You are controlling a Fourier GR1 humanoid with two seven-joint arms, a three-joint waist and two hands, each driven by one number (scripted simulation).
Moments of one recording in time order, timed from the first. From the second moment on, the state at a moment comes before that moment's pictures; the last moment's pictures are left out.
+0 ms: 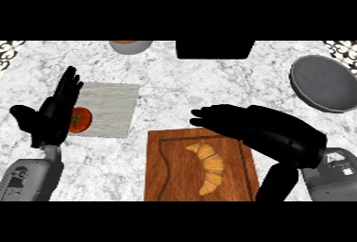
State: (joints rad) left arm -0.24 0.29 -0.01 -1.45 0.12 0.16 0.07; right arm -0.48 -0.38 0.33 -1.89 0.22 0.76 0.23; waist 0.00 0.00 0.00
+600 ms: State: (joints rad) left arm -0.22 0.25 0.01 -1.47 0.08 0.14 0.07; right arm -0.47 -0.33 0.37 -1.72 0.42 0.81 0.09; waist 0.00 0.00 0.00
